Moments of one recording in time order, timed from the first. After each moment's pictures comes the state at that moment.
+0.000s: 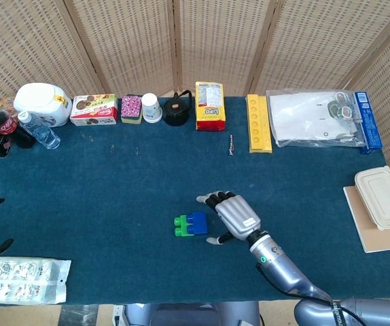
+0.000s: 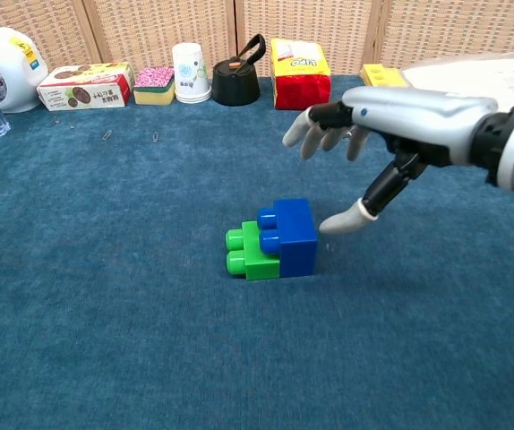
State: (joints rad) left arm -0.01 -1.01 -0.04 -1.73 1.56 1.59 0.01; right arm 0.66 -1.45 0.19 -1.86 -1.17 0.96 -0.47
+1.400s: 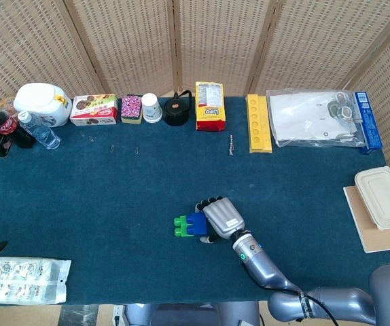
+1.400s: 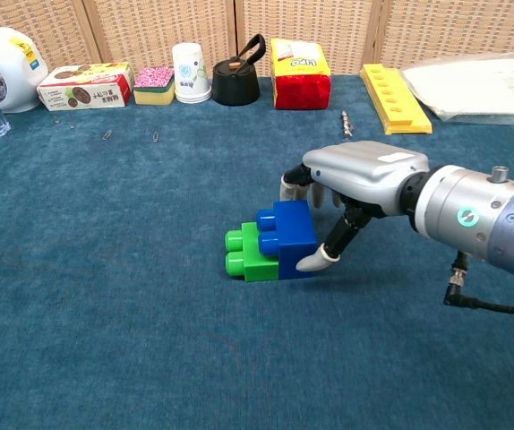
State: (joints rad) left arm 0.00 -1.00 -0.03 -1.69 1.57 1.61 -0.05; right arm 0.77 -1.66 0.14 -1.65 -1.02 1.00 -0.61
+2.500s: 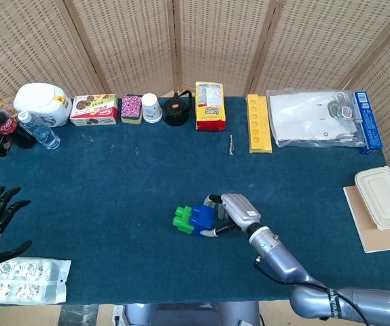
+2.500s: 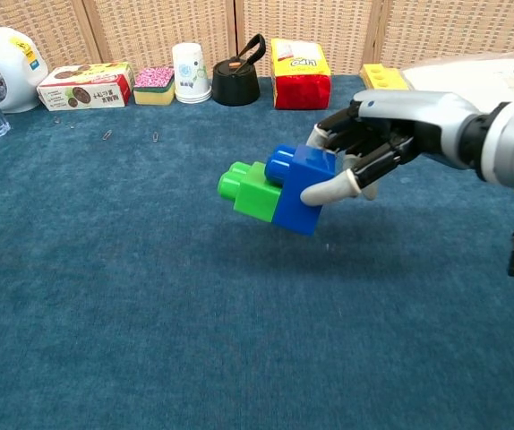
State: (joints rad) left arm -0.06 -0.99 -0.02 -1.80 1.71 1.57 0.09; right arm 0.70 -1.41 0.25 -1.85 -0.96 0.84 -0.08
